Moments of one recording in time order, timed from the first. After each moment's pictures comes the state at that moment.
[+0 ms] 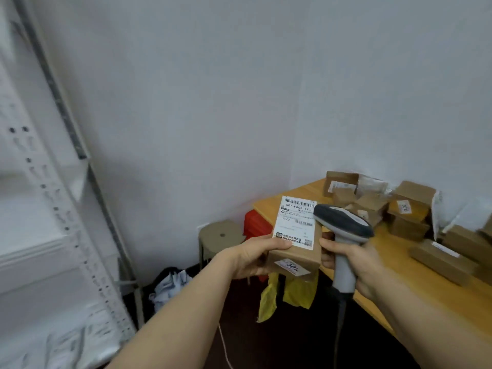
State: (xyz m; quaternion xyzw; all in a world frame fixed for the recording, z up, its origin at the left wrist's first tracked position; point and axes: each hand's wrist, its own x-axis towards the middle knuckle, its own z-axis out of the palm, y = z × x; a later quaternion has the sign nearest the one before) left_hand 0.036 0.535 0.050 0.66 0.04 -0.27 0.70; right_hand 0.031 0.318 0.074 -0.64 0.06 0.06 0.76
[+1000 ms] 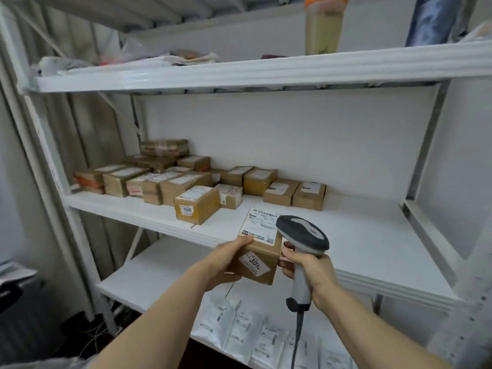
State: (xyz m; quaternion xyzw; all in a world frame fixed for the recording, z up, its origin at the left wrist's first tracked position) left_hand -0.439 1.143 0.095 0.57 0.45 0.23 0.65; right_hand -0.274 1.033 0.094 -0.56 -0.24 0.40 0.69
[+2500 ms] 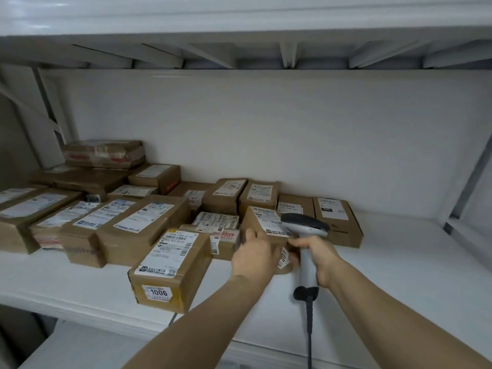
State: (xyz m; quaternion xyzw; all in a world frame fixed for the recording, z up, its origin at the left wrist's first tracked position) left_hand -0.303 1.413 0.095 0.88 0.41 0.20 0.13; right_hand -0.184 1.343 0.107 -0.63 -0.12 0.41 0.65
